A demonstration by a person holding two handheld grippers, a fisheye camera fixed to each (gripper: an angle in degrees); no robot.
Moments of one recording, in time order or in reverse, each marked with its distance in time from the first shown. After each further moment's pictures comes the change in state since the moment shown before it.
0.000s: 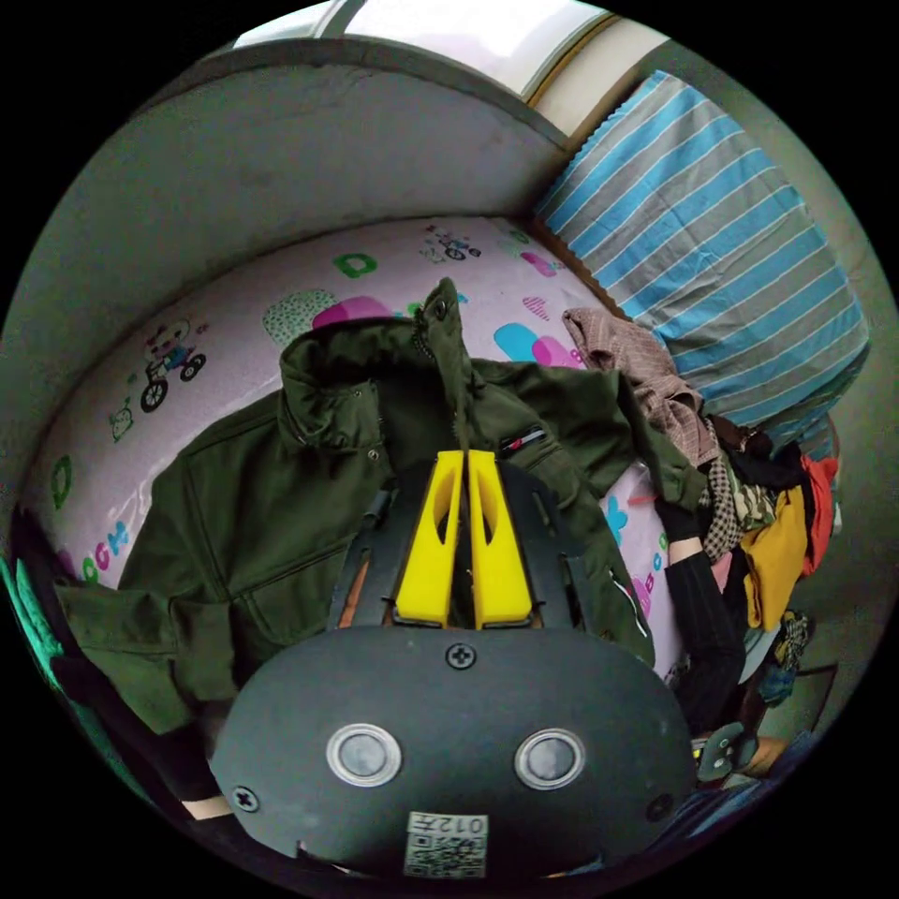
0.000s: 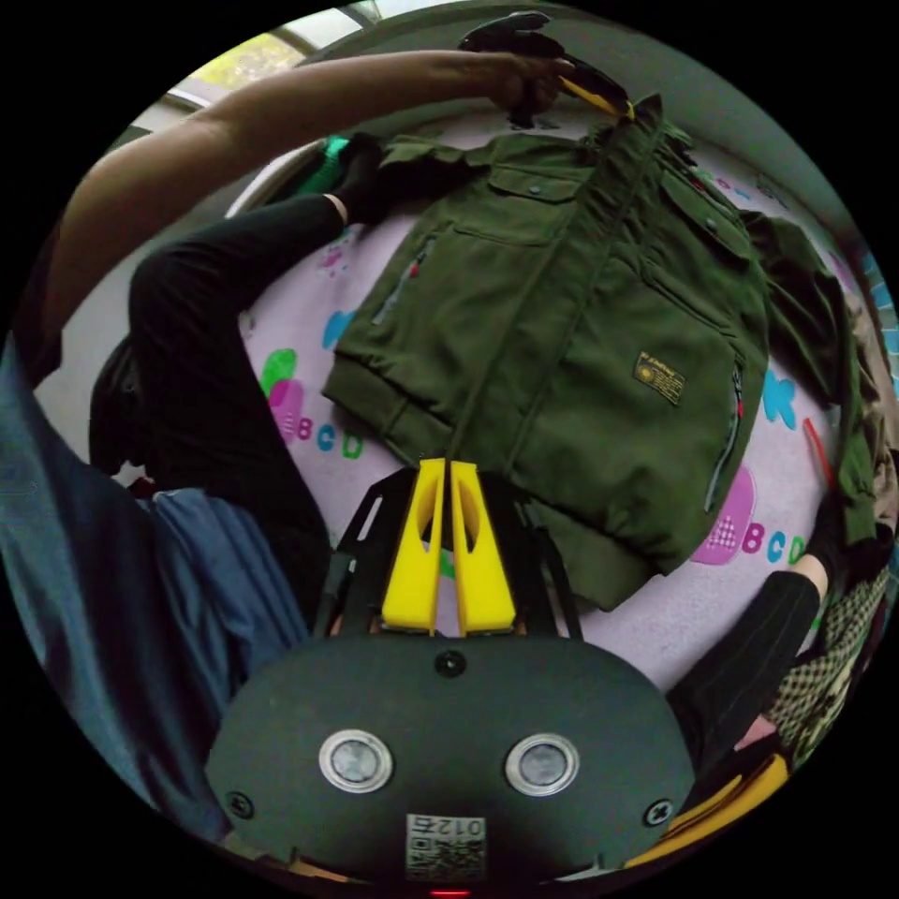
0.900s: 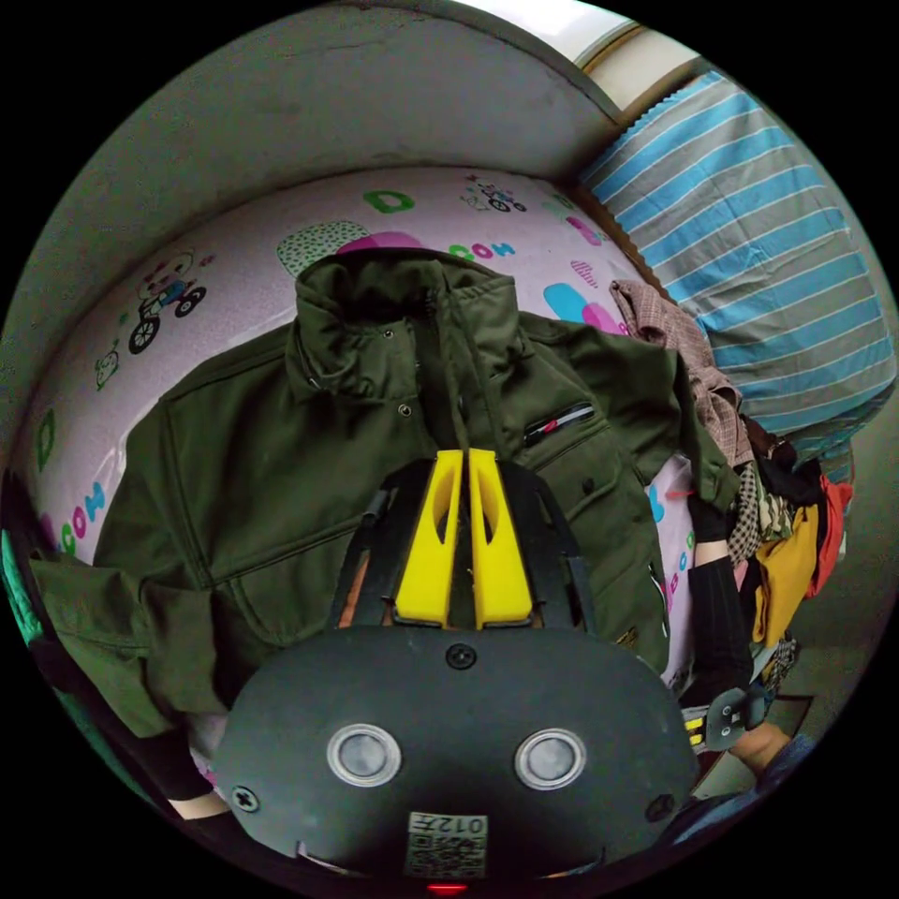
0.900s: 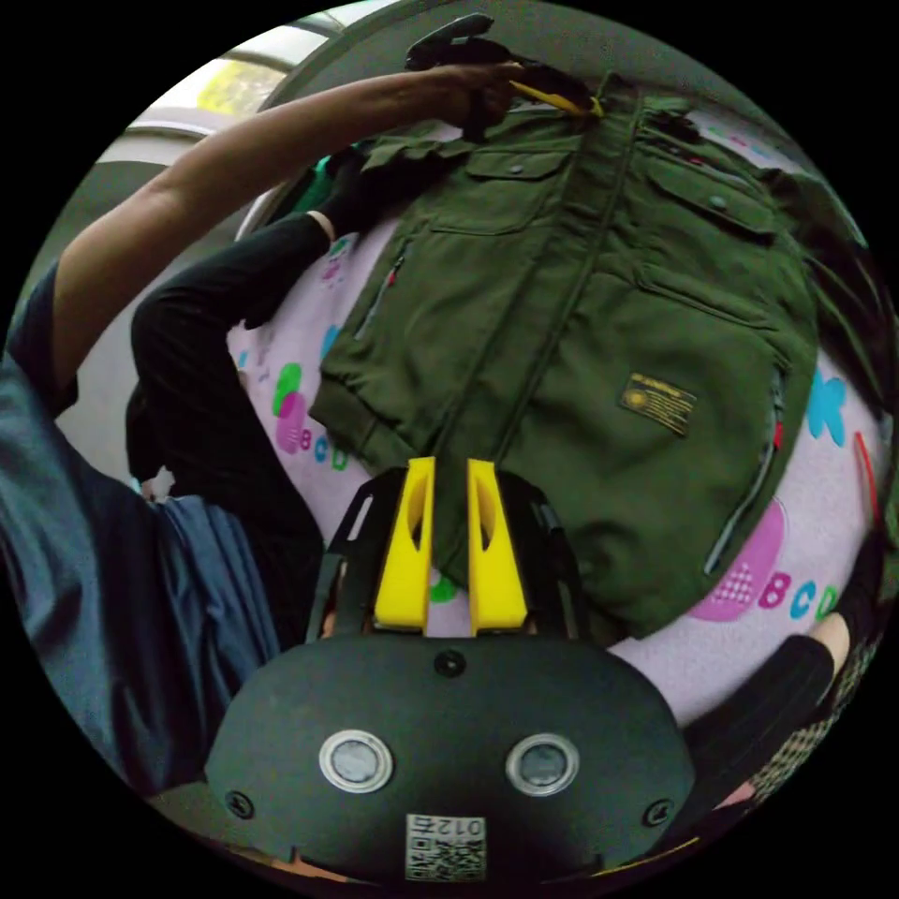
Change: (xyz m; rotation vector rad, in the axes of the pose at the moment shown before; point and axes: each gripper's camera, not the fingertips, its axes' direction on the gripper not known) left arm -0.048 -0.013 0.053 -0.118 -0.035 -0.091; right arm 0.127 -0.040 -0.002 -0.028 -0.196 -0.007
